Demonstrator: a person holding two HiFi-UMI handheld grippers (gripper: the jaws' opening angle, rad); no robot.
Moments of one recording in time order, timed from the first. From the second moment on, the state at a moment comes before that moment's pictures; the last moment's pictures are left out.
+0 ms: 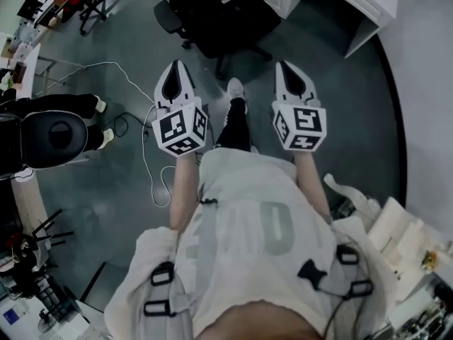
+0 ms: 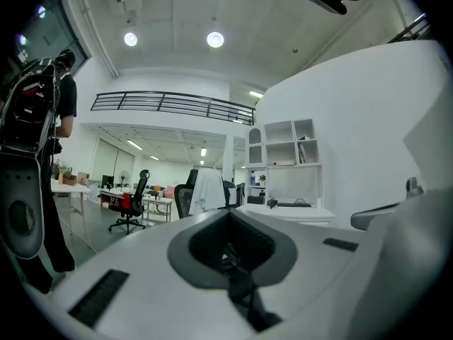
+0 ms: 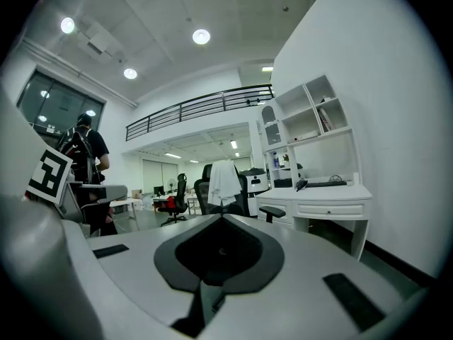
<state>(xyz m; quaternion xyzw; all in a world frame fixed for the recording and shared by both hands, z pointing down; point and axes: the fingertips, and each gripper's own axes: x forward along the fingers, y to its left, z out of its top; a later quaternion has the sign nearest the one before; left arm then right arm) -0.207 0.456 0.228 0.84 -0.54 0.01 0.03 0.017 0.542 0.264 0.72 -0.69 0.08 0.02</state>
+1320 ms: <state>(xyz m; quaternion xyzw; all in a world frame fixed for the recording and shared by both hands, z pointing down) -0.125 0.129 0.259 0.83 -0.55 0.03 0.07 0.101 0.222 0.288 0.71 -0.69 0.10 0.13</state>
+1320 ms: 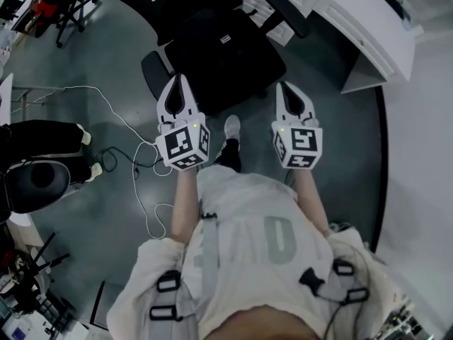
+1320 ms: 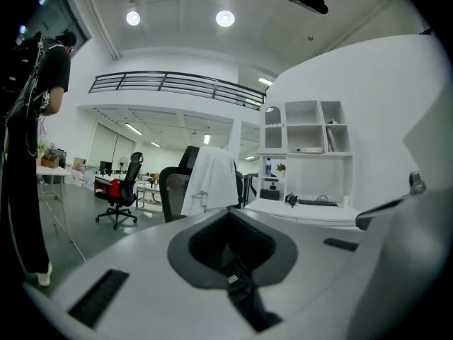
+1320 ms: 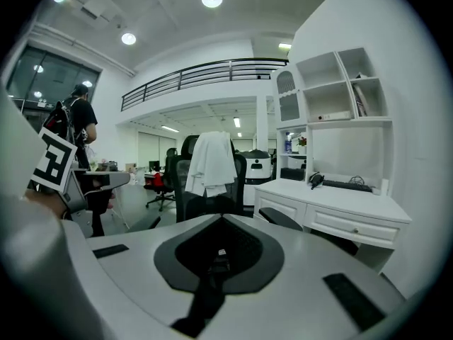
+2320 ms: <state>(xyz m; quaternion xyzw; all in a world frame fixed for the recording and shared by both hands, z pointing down) -0.104 -0.011 0.281 0.83 -0.55 0.06 0.10 0.102 0.056 0.283 0.69 -0.70 0.11 0.15</state>
